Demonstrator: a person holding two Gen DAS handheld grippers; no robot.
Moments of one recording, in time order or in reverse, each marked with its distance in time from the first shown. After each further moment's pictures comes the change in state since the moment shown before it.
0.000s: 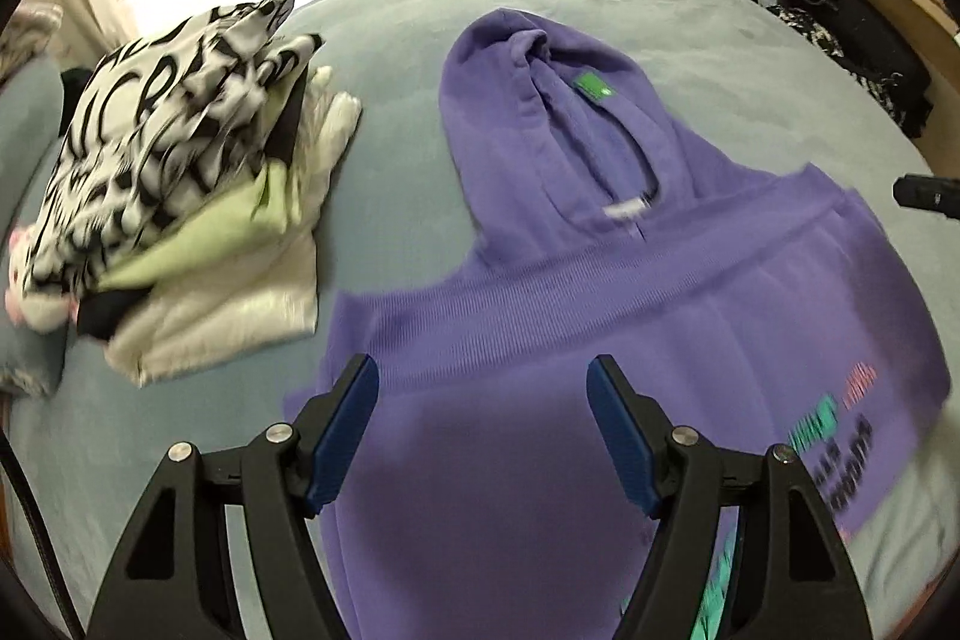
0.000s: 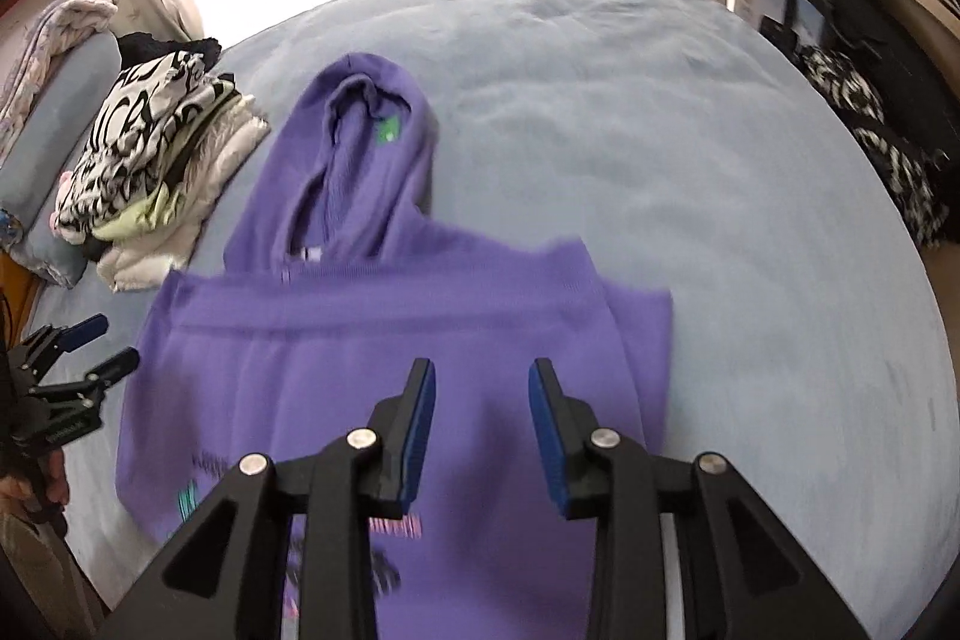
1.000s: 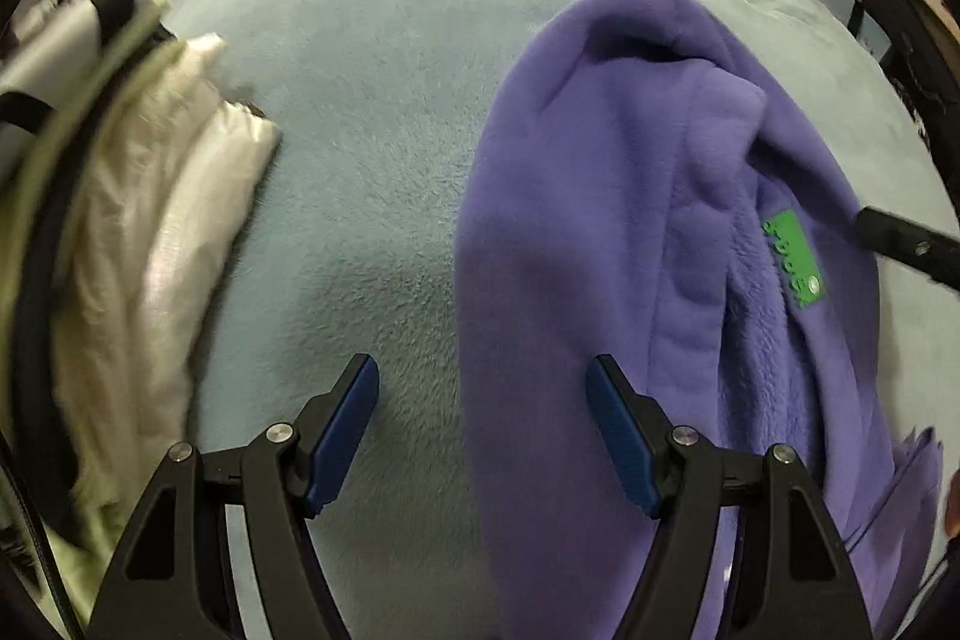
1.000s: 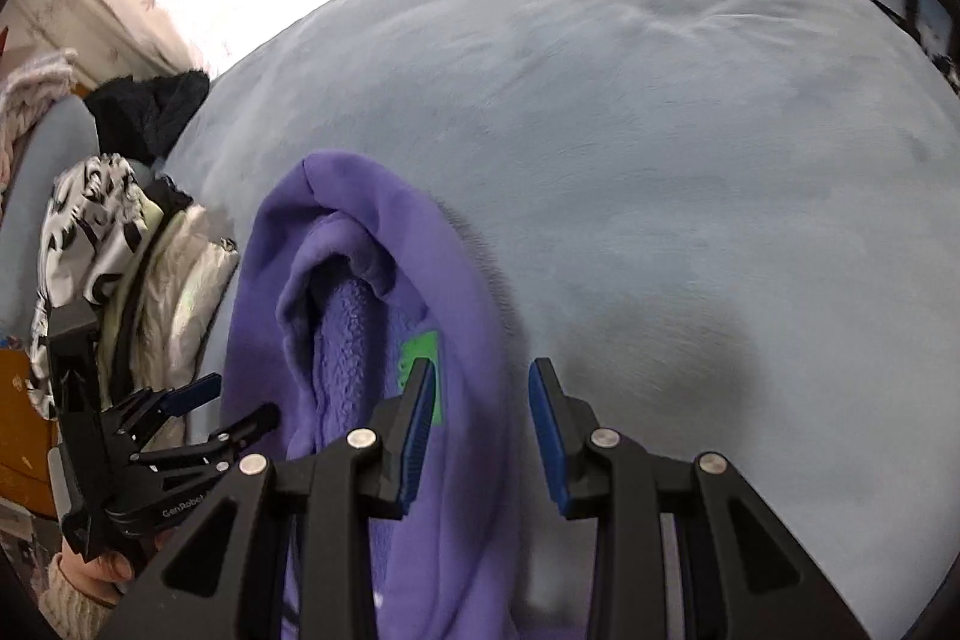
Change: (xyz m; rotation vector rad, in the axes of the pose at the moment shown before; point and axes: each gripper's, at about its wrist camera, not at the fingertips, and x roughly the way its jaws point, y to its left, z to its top) left arm 0.210 0.044 0.154 -0.202 0.177 -0.115; right arm 0.198 0.046 0.186 0.042 0.078 0.121
